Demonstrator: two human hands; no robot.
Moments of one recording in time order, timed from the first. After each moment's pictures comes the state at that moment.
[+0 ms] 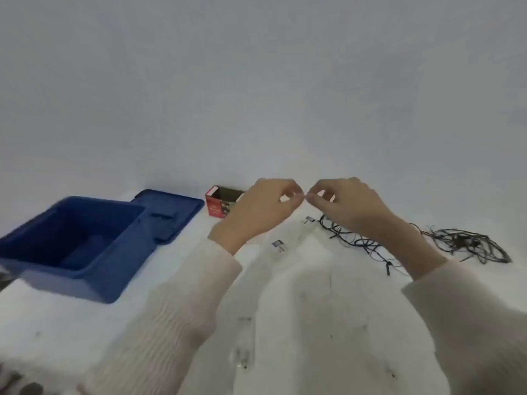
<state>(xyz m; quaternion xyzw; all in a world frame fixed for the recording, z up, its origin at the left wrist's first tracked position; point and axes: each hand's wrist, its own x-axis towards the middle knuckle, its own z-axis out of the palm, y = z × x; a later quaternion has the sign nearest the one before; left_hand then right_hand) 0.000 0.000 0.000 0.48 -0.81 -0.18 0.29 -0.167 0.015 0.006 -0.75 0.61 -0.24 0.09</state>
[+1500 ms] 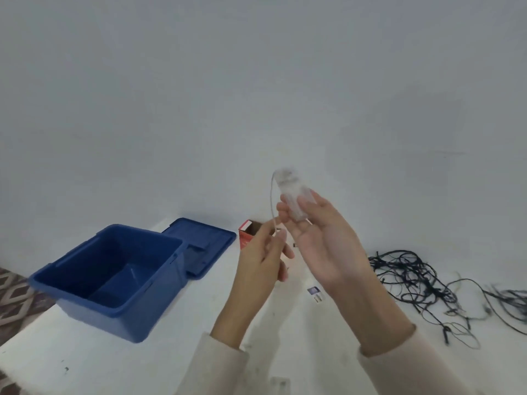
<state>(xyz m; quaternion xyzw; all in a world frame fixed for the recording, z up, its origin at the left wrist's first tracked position) 0.052 0.019 -0.016 0.47 -0.60 -0.36 0.54 -0.051 0.011 0.031 -0.28 0.19 -0.61 0.72</state>
